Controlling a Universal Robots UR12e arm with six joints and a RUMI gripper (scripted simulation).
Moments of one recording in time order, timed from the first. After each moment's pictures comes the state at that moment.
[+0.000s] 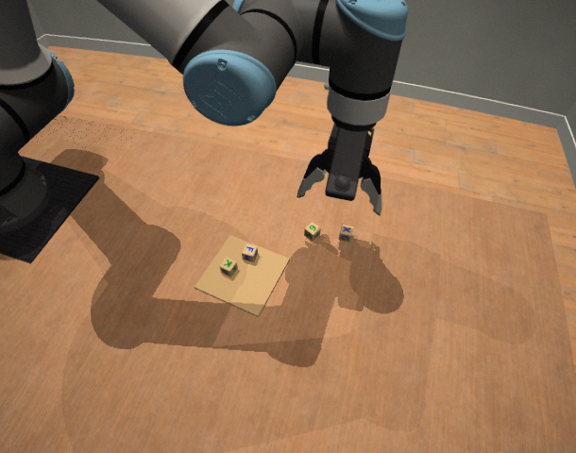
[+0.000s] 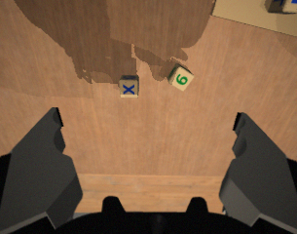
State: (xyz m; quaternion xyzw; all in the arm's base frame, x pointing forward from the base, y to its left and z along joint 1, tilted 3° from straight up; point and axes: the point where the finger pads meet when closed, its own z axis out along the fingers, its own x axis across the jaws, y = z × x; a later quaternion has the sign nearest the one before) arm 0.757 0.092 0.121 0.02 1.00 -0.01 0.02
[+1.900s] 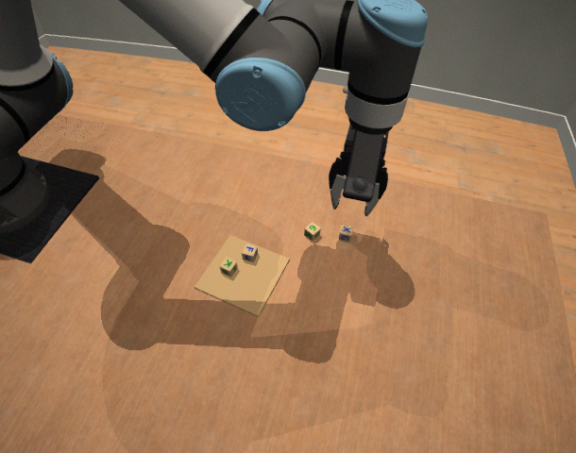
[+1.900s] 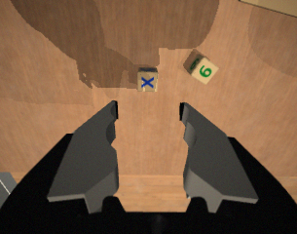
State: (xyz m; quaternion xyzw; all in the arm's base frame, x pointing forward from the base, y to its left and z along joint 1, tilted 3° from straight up) arm 0.783 0.105 0.111 0.02 1.00 -0.01 0.02
